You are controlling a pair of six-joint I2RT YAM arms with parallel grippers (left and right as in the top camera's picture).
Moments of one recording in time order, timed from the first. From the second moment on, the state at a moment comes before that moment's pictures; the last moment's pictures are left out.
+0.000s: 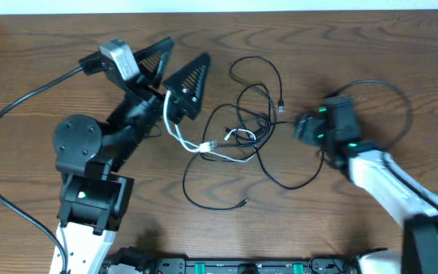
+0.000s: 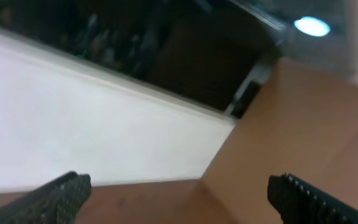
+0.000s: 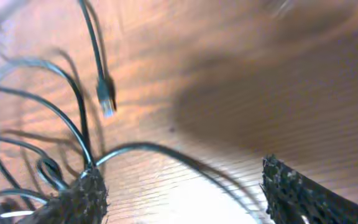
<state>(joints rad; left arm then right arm) -0.23 0.96 1.00 0.17 0.42 -0.62 0.22 1.49 0.73 -0.12 0.00 0.54</state>
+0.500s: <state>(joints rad) -0.17 1.03 1.00 0.04 0.42 -0.62 0.26 1.32 0.73 -0.24 -0.63 0.38</state>
